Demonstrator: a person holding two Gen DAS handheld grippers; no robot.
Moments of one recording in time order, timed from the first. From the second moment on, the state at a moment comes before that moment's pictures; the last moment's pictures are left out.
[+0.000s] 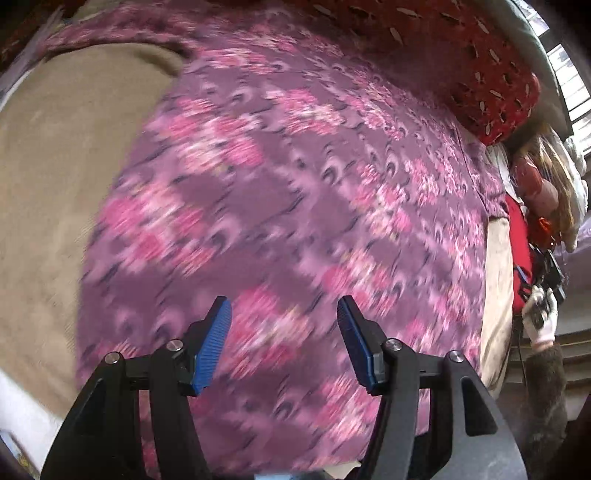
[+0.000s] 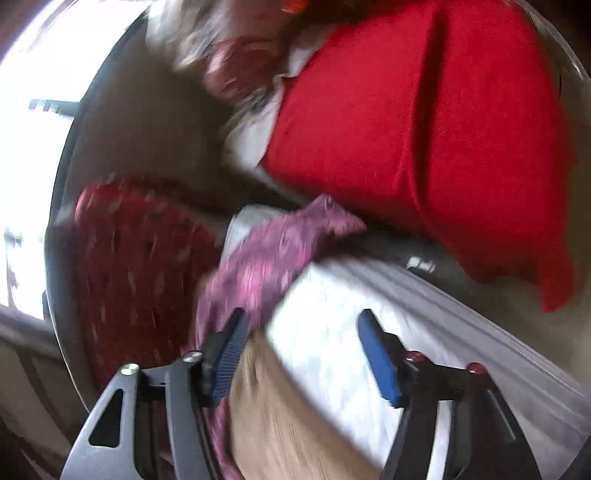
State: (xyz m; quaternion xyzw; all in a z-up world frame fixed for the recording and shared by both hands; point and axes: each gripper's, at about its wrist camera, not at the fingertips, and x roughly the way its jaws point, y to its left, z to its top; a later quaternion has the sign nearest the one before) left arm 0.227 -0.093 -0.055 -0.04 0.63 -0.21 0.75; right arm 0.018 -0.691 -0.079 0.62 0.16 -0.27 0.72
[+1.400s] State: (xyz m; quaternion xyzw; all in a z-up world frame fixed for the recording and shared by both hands) left arm 0.310 -0.149 -0.046 -0.09 0.60 -0.30 0.74; right arm 0.250 -0.460 0.014 0.36 0.28 -0.10 0.89
